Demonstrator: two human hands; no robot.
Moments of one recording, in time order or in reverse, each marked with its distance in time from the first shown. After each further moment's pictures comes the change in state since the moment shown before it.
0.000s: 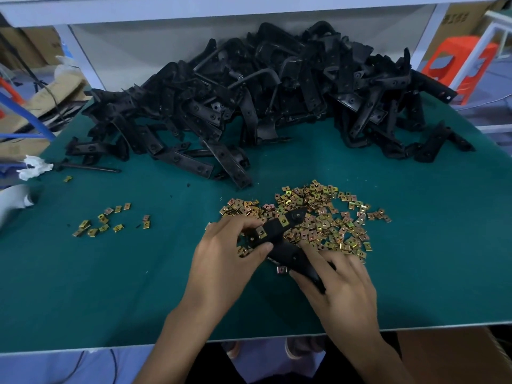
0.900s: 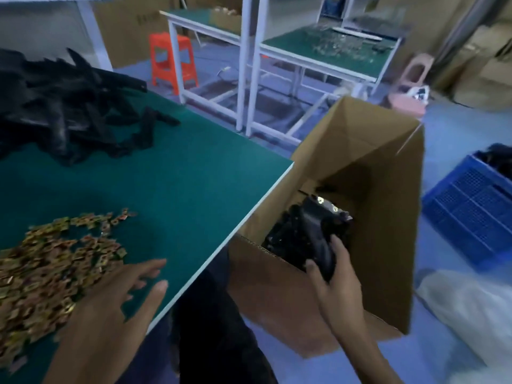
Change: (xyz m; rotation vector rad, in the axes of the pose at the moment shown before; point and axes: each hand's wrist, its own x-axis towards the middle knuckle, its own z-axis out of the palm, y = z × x) left_hand -0.028 0.099 0.112 -0.213 -0.630 0.388; right_hand -0.215 0.120 -0.170 -0.010 0.450 1.152
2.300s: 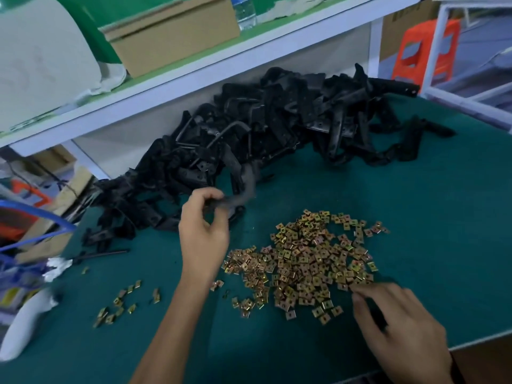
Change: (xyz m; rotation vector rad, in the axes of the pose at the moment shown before) left_hand 0.010 -0.082 -0.196 0.221 0.918 -0.054; right_hand -0.067 -0.191 0.172 0.114 -0.329 -0.784
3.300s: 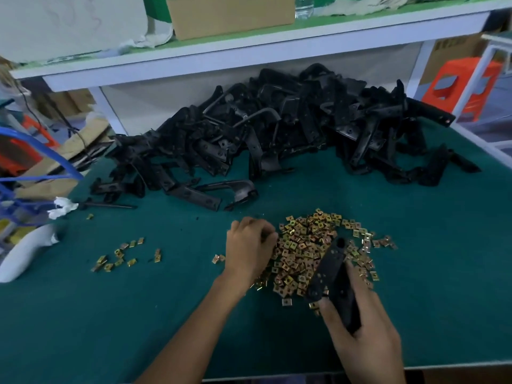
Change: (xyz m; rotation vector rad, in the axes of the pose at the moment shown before) left_hand -0.059 -0.038 0.053 0.371 -0.328 -0.202; right_hand -0.006 -0.043 -0.001 0.347 -0.260 0.205
